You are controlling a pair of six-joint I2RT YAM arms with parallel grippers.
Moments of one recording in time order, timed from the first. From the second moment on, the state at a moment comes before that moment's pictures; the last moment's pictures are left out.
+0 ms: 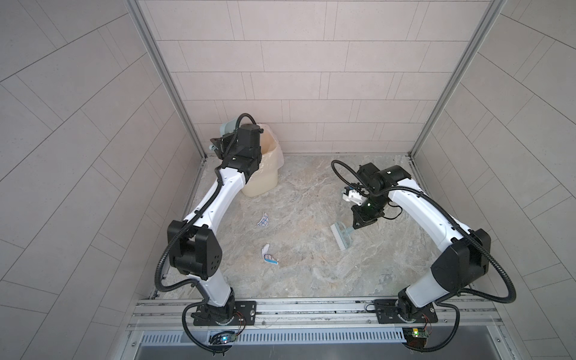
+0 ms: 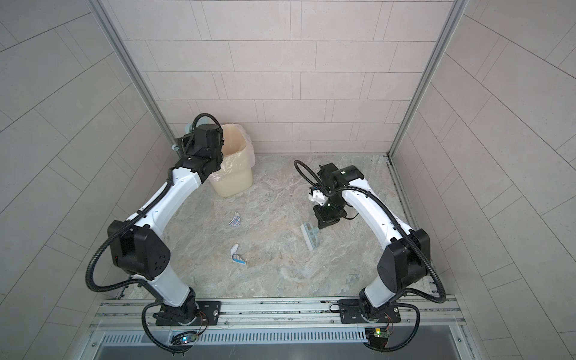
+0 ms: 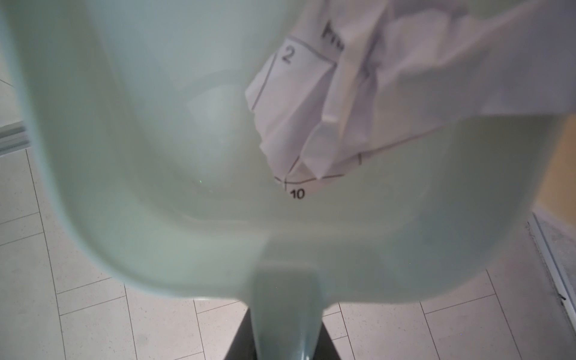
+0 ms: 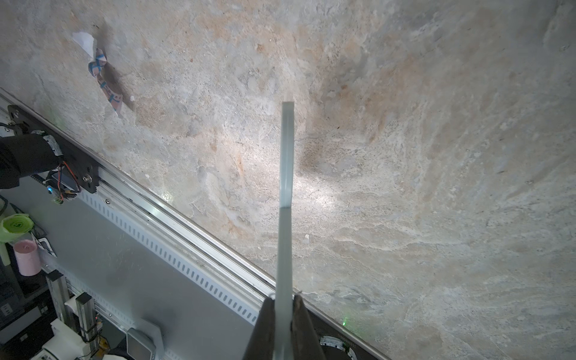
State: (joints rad) left arm -0.25 1.69 1.61 -0.28 -1.22 1.46; right arm 0.36 1.56 1.50 -1.46 -0.33 -0.05
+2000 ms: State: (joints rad) left arm -0.66 1.51 1.49 -1.17 -0.50 0.04; right arm 0.25 1.99 2.03 -1.41 0.39 -0.18
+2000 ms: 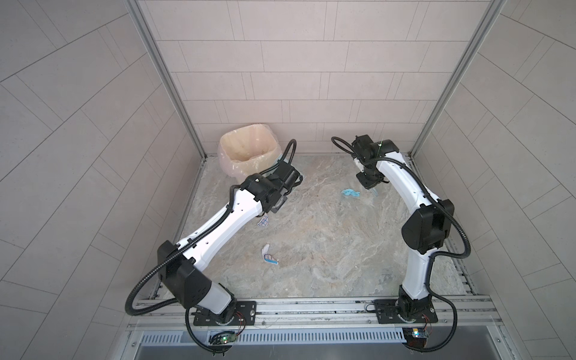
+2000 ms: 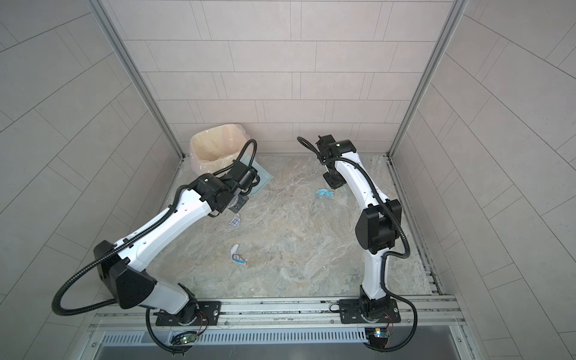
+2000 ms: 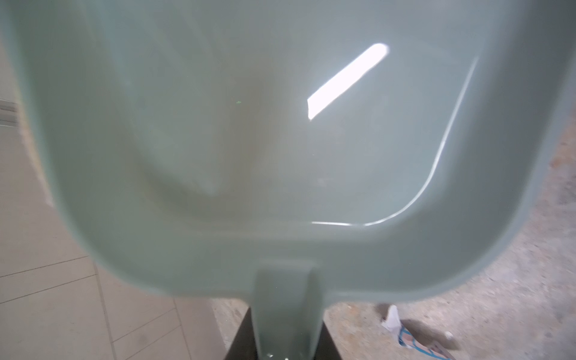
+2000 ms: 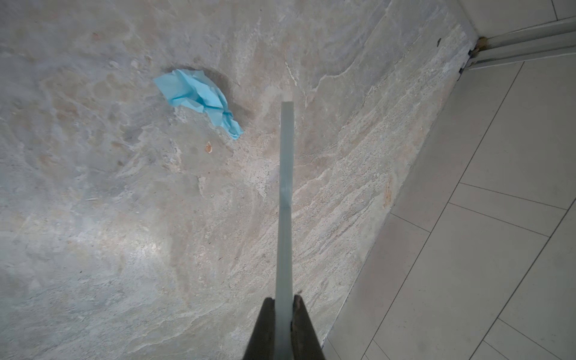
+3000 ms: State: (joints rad) left arm -0.74 1.48 1.08 -1.00 -0.21 -0.16; right arm 0.41 2.15 2.04 -1.42 0.39 -0.29
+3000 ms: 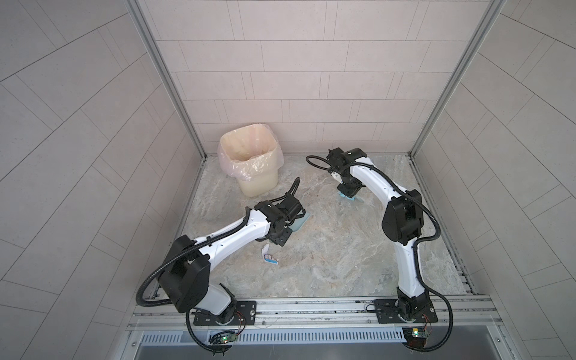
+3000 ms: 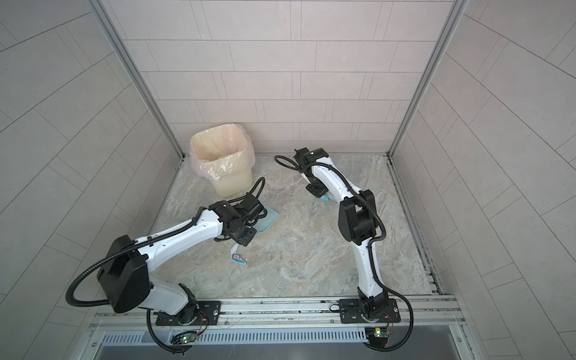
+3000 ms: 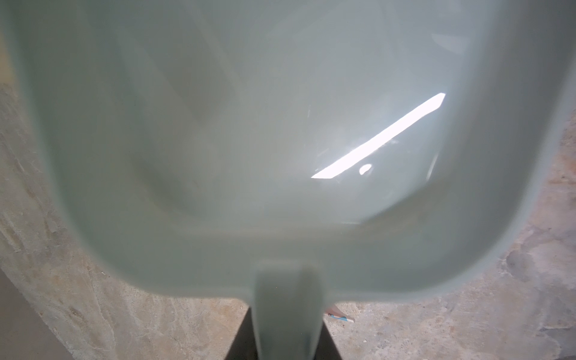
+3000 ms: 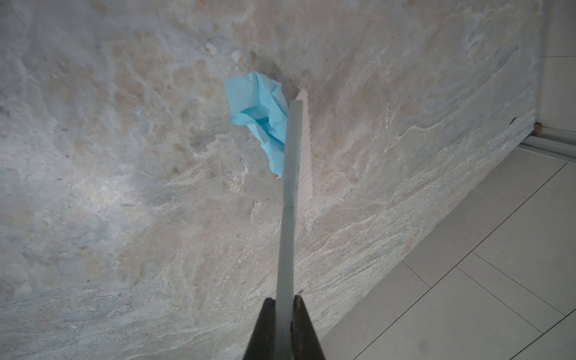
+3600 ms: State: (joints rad) left arm -0.83 1.57 1.06 -0.97 -0.17 -0.19; right arm 0.50 2.03 1.99 -1.51 0.34 -0.29
